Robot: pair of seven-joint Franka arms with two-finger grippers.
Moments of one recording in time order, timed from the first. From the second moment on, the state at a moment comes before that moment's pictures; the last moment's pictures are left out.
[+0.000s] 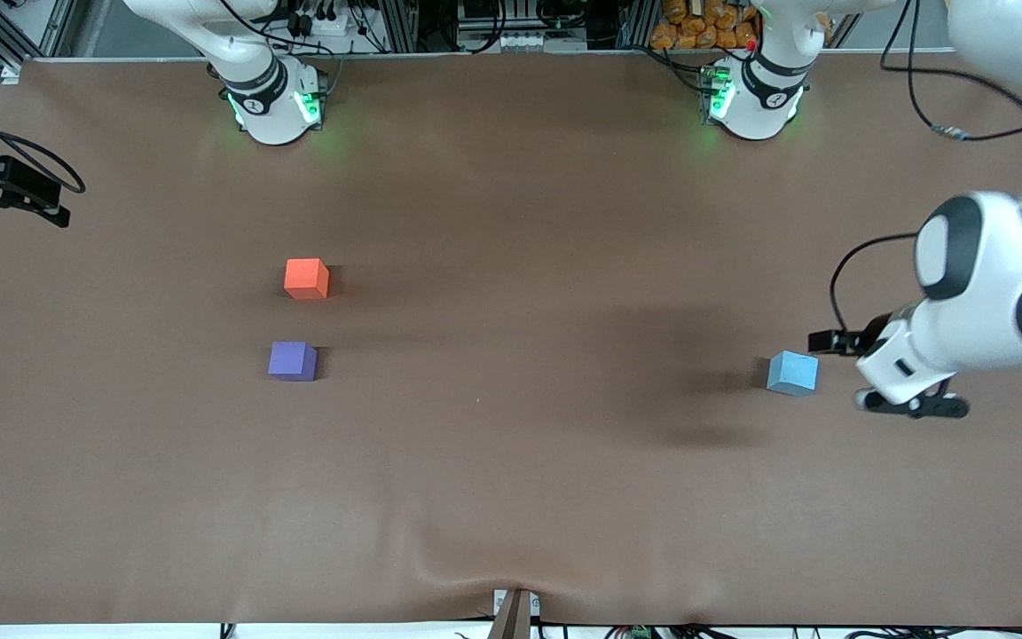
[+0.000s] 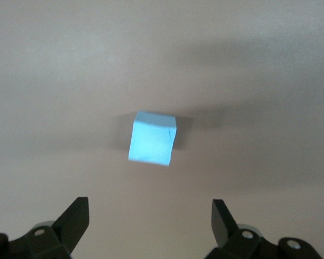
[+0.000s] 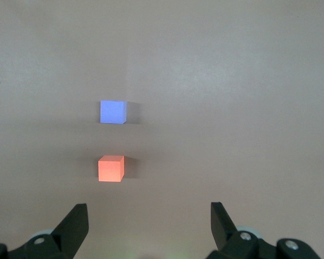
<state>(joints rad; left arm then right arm) -0.02 0.45 -0.06 -1.58 0.03 1.85 0.04 0.02 0.00 -0.05 -1.48 0.00 1.45 -0.09</state>
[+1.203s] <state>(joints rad) -0.03 0.63 -0.06 -1.75 0.10 2.15 0.10 0.02 0.00 -0.05 -1.49 0.00 1.45 -0.09</state>
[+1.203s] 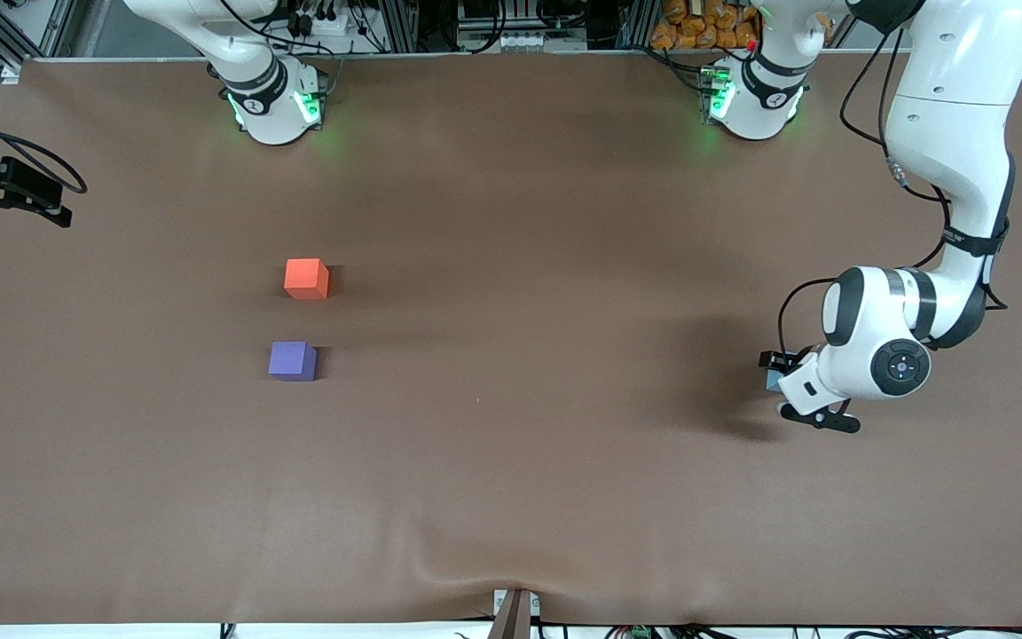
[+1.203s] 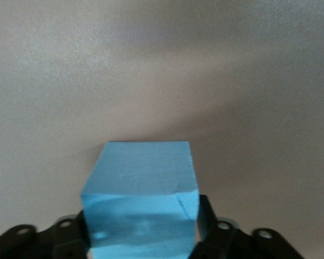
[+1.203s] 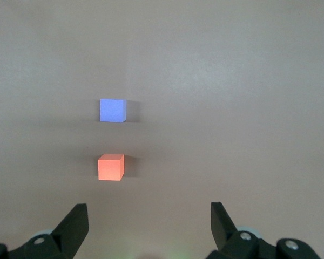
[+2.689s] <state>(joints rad) -0.62 0.73 -0.28 -1.52 0.10 2.16 -0.77 0.00 0.00 -0.05 -1.49 0.03 1.45 -0.09</state>
